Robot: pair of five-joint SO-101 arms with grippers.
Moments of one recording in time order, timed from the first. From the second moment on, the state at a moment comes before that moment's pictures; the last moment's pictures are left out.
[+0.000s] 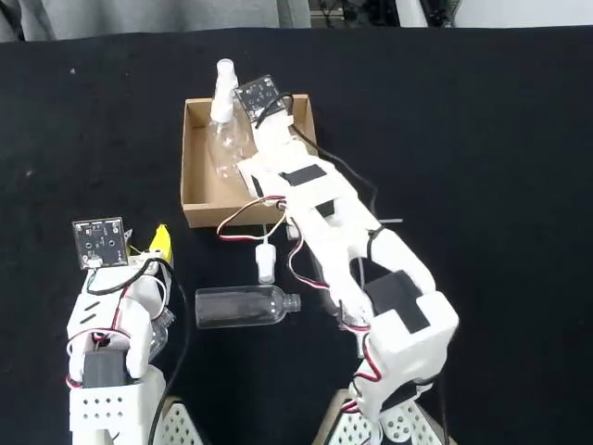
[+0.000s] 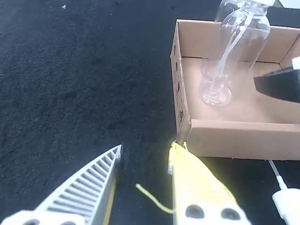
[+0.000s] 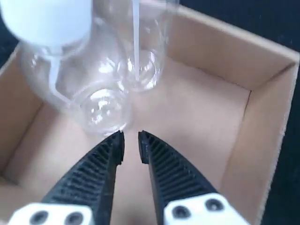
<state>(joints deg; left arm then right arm) -8.8 -104.0 96.0 42.7 0.6 -24.4 14.5 18.7 24.2 5.9</state>
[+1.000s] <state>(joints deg) -11.3 -104.0 96.0 42.7 0.6 -24.4 -14.5 18.7 66.0 6.0</state>
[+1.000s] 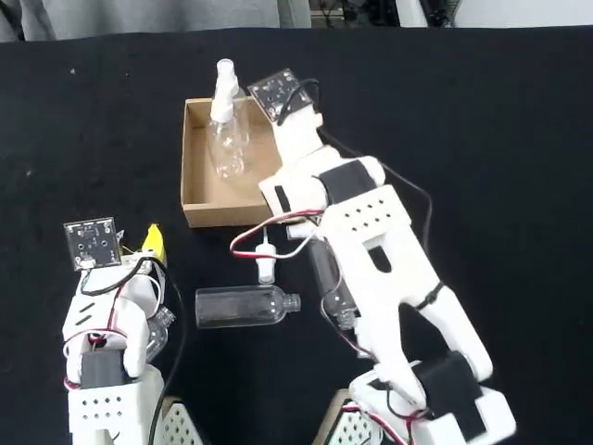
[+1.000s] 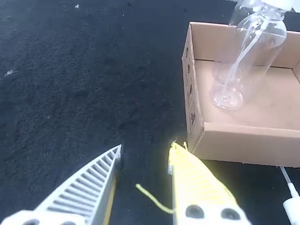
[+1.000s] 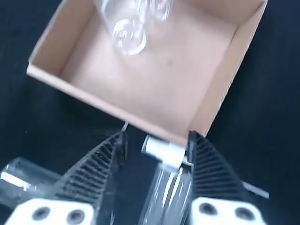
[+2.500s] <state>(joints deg) -11.3 -104.0 96.0 42.7 0.6 -20.7 -14.9 34.1 72.7 -10.0</state>
